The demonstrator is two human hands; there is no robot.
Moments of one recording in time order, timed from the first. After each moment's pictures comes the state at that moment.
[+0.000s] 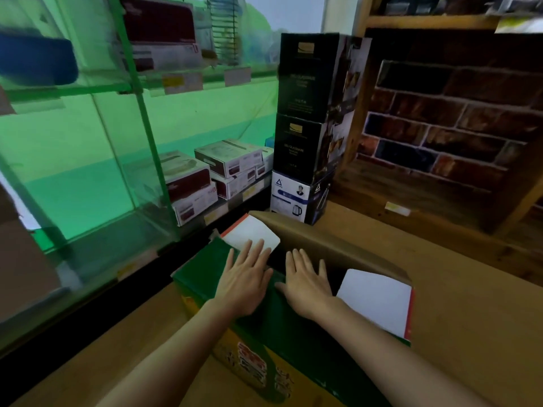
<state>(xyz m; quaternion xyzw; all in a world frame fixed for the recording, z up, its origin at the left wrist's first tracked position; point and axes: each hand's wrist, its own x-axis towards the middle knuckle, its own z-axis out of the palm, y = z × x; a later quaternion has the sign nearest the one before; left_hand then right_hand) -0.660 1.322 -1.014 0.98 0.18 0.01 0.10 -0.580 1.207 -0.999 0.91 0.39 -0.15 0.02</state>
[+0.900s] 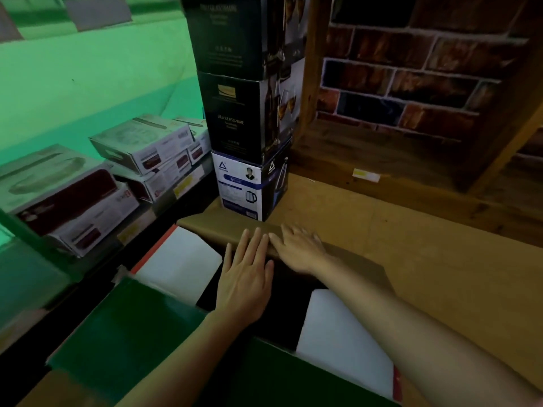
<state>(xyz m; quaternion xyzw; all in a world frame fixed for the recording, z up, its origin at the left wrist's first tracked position) -0.520 1.293 -1.056 0.98 0.13 0.06 0.14 -0.410 1.207 -1.029 0.93 0.27 -0.23 -0.11</state>
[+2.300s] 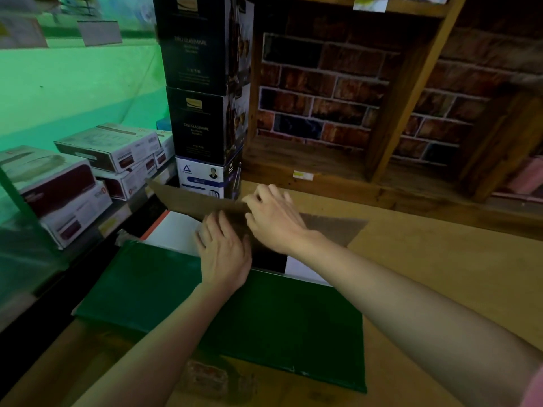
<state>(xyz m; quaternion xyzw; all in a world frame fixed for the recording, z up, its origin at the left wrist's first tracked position) -0.597 1.282 -1.022 0.94 0.15 0.17 0.24 -0.556 1.190 -0.940 0.94 0.33 0.10 -0.06</state>
